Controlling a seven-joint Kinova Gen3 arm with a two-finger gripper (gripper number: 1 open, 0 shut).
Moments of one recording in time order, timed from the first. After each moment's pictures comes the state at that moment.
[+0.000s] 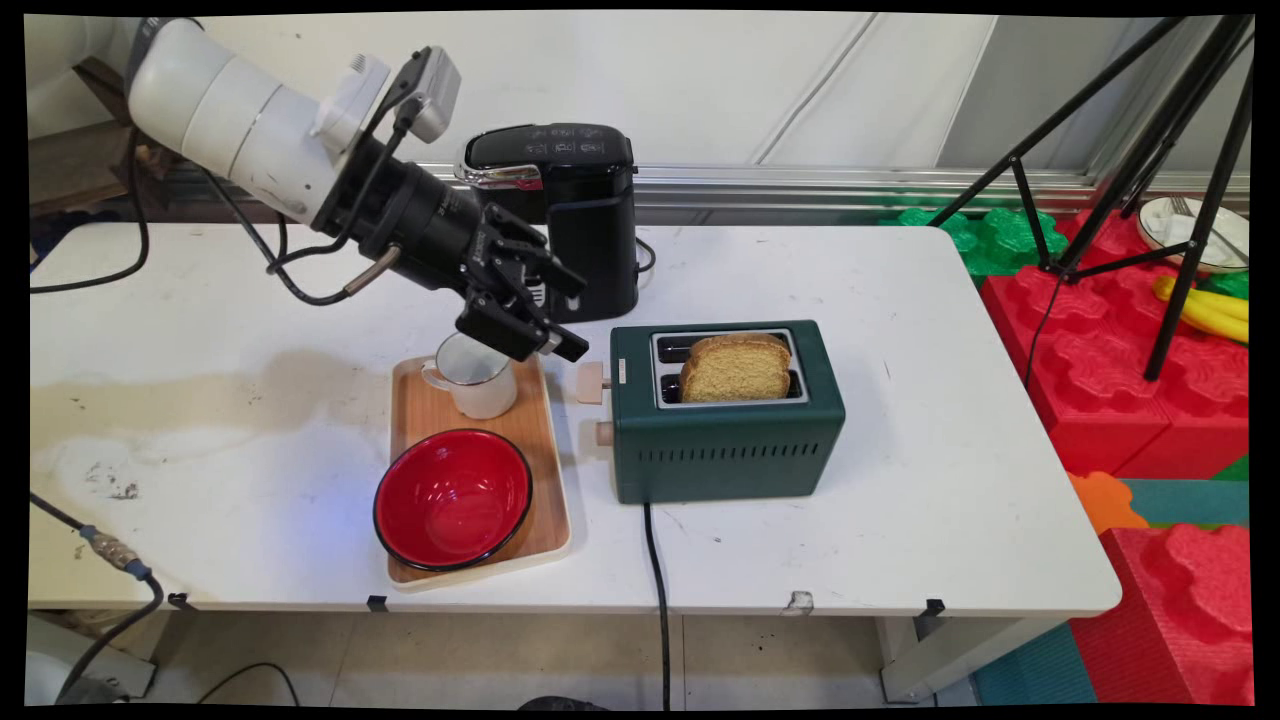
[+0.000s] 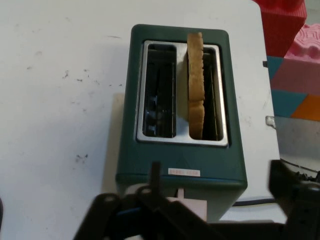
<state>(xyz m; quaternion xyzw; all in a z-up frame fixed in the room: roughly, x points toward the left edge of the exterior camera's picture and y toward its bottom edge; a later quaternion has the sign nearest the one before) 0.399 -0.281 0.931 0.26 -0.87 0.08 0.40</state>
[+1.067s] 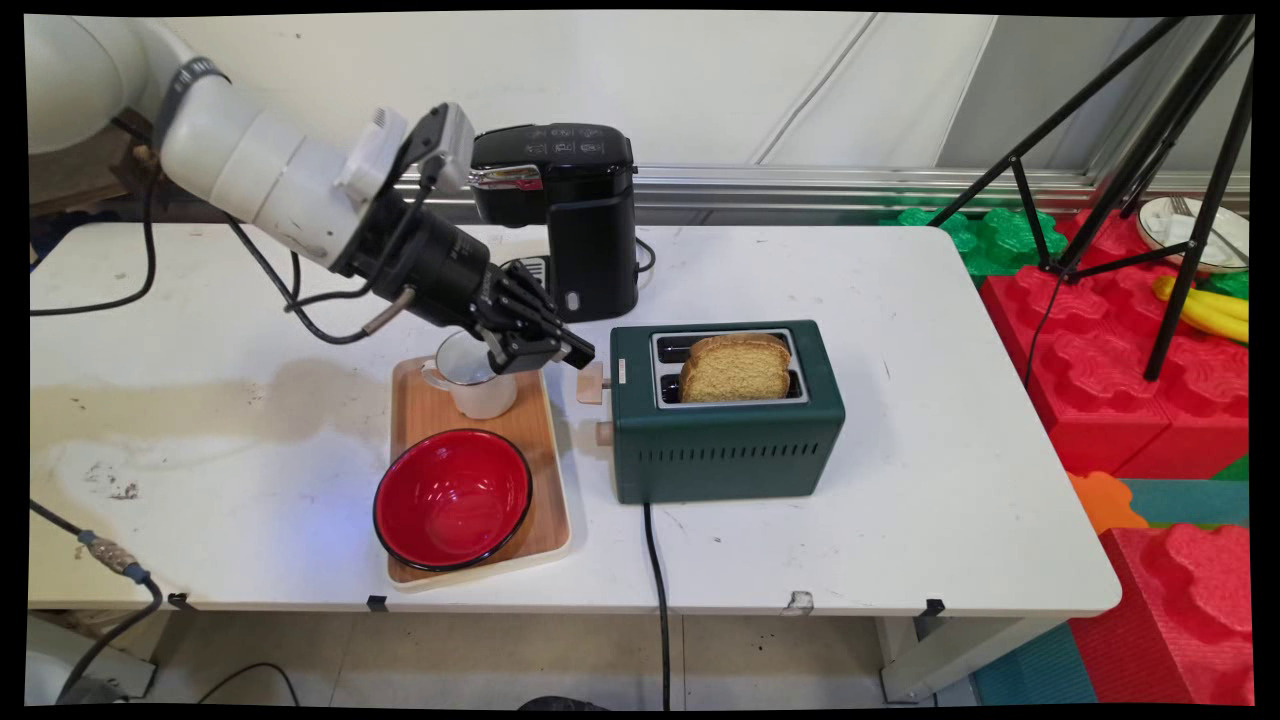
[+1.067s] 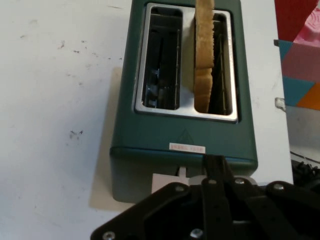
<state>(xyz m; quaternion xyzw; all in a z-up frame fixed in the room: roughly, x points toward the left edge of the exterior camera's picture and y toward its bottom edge) 0.392 -0.278 0.900 0.28 -0.88 0.08 0.39</state>
